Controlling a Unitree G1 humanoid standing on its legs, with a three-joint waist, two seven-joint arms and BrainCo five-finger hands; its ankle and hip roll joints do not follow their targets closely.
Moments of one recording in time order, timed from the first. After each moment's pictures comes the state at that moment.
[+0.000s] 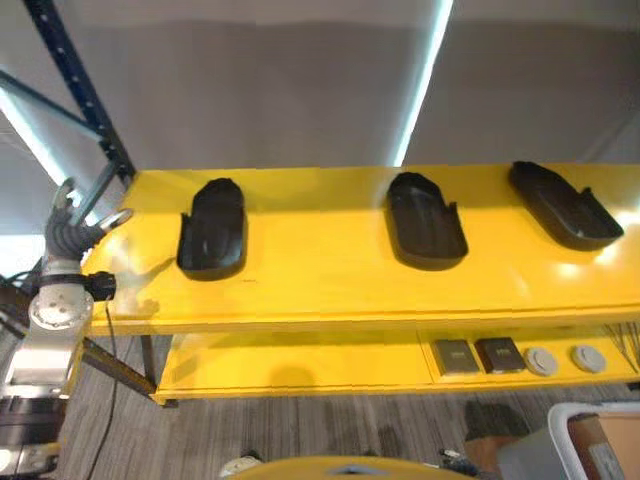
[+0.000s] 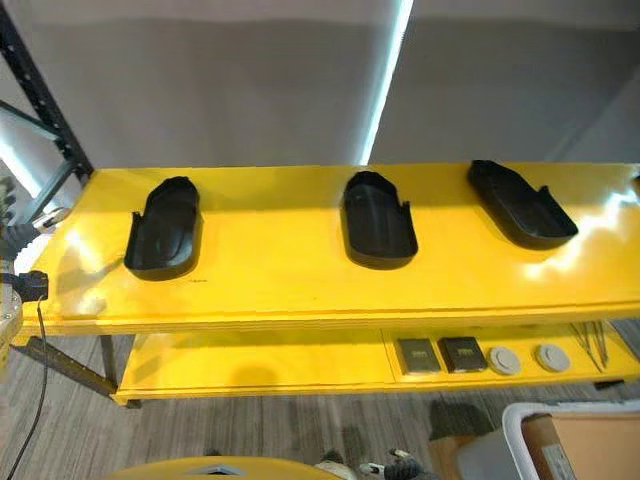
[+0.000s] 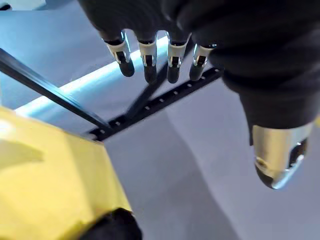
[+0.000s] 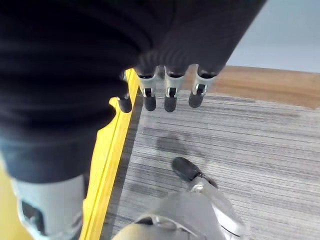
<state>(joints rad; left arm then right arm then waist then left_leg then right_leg) -0.06 0.71 0.17 -0.10 -0.23 0.14 0.22 0.22 -0.38 0.22 0.80 0.07 0.17 -0.01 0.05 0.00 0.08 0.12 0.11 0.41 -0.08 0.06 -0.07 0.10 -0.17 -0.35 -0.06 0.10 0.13</state>
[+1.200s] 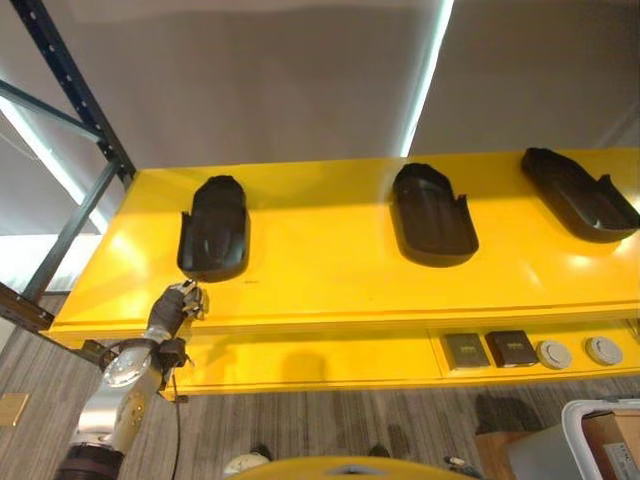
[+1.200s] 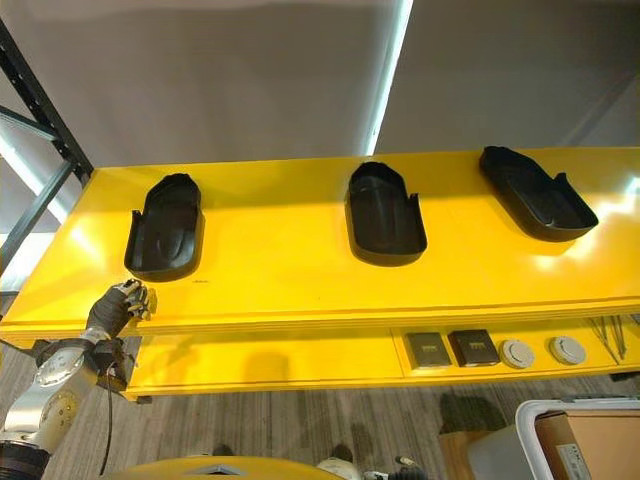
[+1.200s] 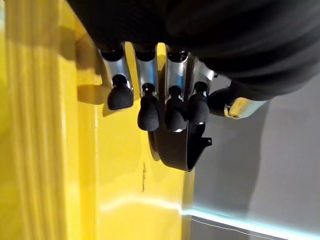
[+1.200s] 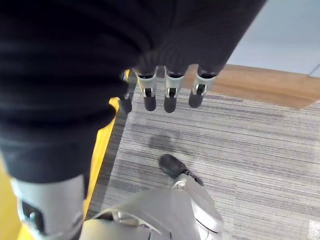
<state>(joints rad) 0.10 0.49 -0.05 0.06 -0.61 0.08 -0.03 0.22 -0.37 0.22 0.87 0.03 0.13 -0.03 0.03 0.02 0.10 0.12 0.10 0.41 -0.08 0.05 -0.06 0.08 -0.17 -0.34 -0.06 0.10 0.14</state>
